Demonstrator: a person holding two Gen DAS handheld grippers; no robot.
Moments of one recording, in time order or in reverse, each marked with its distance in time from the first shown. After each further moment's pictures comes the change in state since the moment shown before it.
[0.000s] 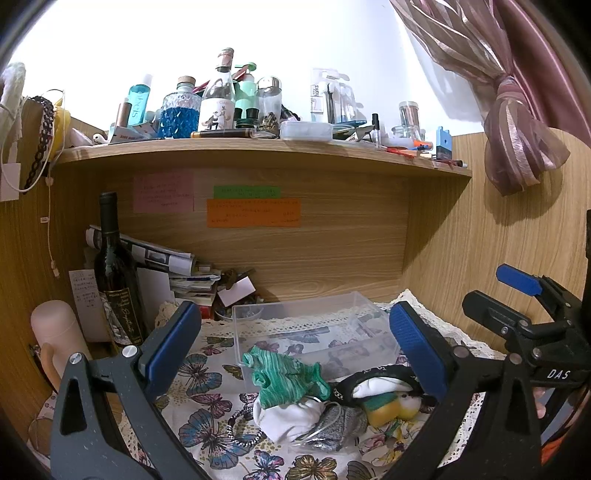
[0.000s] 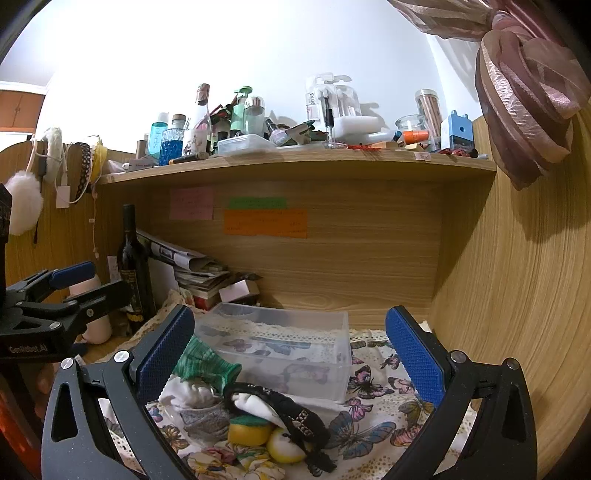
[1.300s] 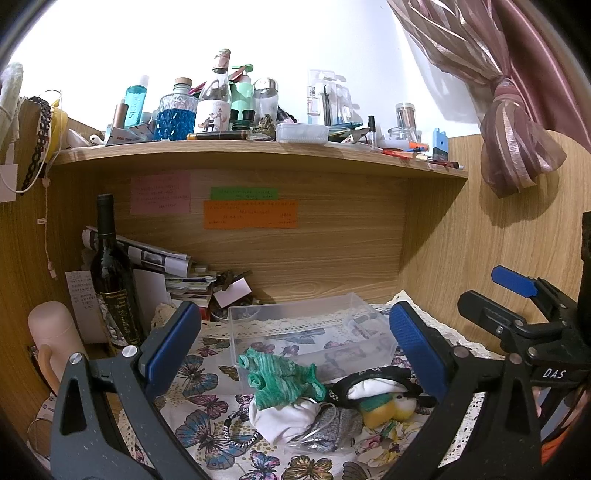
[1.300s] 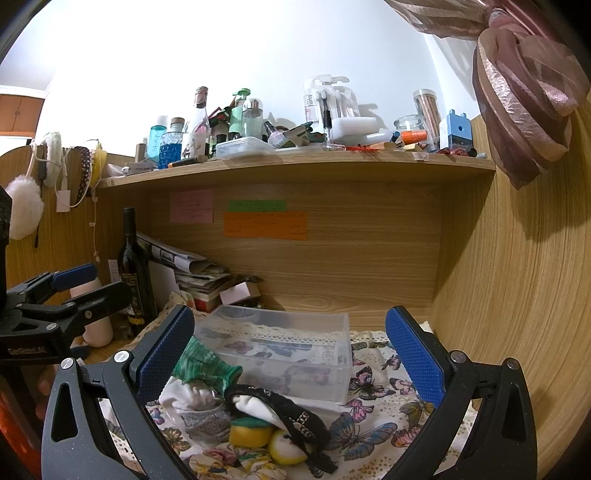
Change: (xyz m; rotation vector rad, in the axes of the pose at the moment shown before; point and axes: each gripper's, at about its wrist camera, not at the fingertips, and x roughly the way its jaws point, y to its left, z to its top) left arm 0.000 -0.002 0.003 -0.002 -0.001 -0.012; right arm -0.001 0.001 0.003 0.007 -0.007 0.001
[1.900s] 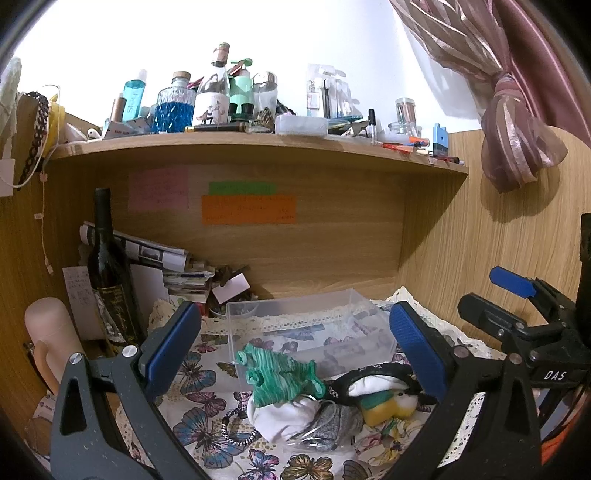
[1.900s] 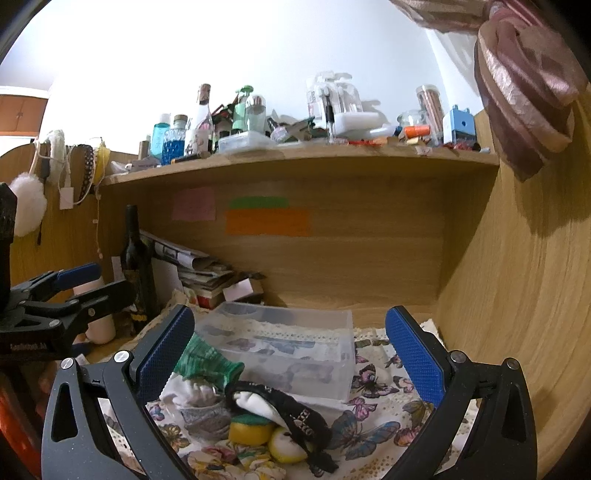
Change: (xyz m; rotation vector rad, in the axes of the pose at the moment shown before) left arm 0.006 0.001 -0.005 -0.002 0.017 -0.001; right arm 0.009 -0.006 -0.007 0.007 0.030 0.034
